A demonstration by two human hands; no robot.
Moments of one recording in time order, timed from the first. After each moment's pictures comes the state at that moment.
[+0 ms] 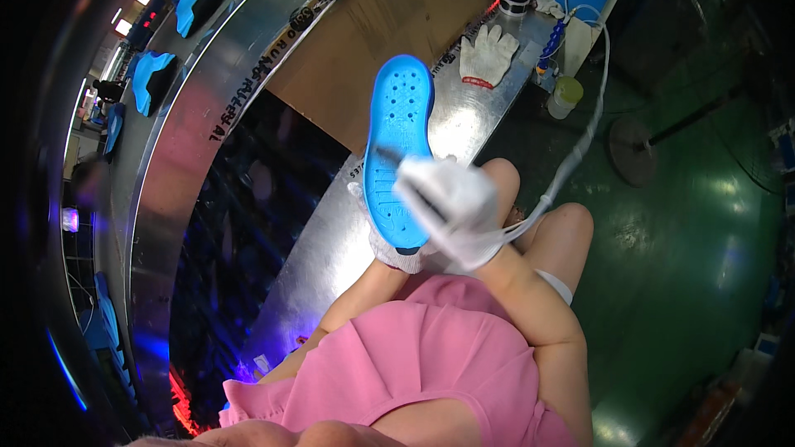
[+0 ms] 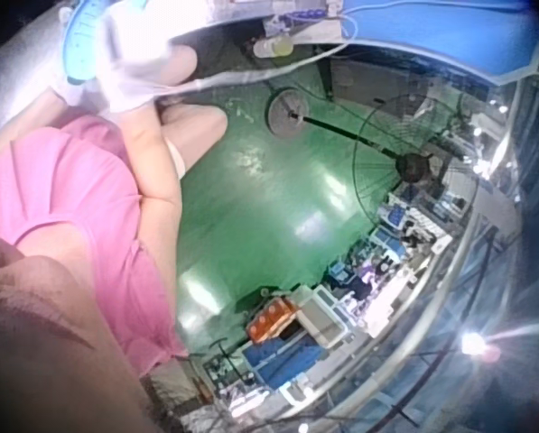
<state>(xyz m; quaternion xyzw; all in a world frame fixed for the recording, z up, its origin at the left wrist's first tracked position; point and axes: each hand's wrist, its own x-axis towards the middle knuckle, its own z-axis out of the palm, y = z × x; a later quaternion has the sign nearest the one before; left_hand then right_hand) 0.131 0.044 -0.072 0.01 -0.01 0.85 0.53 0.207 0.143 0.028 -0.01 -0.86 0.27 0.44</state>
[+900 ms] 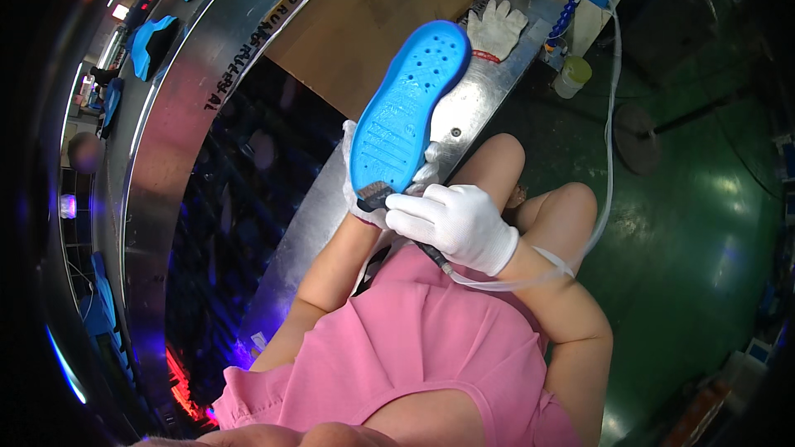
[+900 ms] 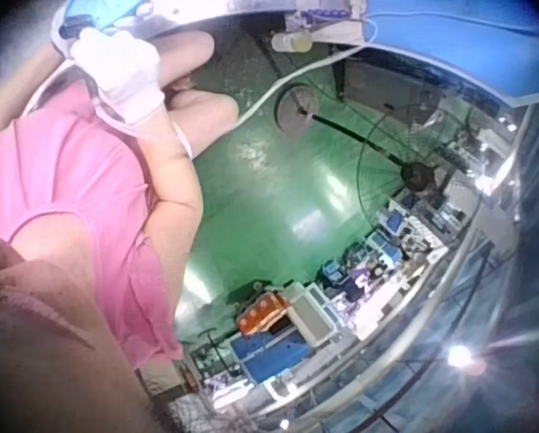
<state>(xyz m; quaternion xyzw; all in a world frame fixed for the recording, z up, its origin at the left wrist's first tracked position) 0.092 0.036 -0.030 0.09 0.02 0.77 0.63 0.238 0.122 0.016 0.11 -0.92 0.22 0.32</state>
